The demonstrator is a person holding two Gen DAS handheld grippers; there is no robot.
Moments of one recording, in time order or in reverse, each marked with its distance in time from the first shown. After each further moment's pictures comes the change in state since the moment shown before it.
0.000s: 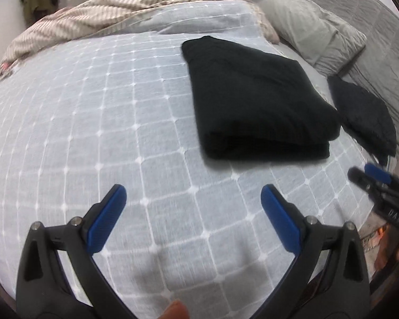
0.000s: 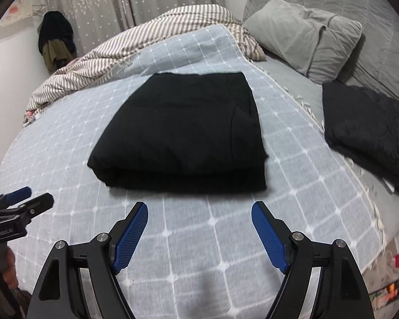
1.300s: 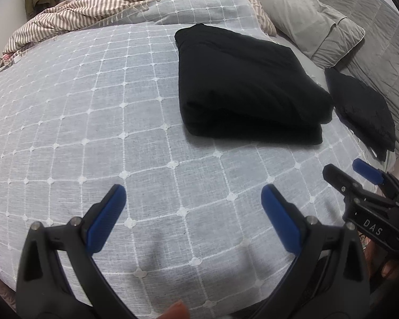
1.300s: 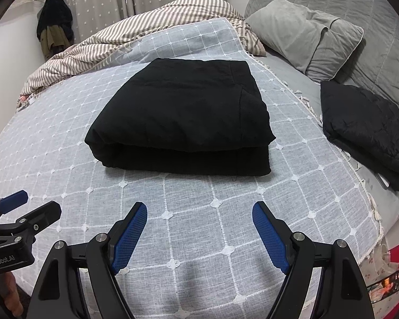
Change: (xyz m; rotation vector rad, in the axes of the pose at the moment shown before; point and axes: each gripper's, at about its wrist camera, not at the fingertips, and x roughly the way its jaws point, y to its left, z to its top) left arm 0.002 -0.032 -0.028 0.005 0.026 0.002; right arm 0.004 0.021 -0.021 -0.054 0.025 -0.055
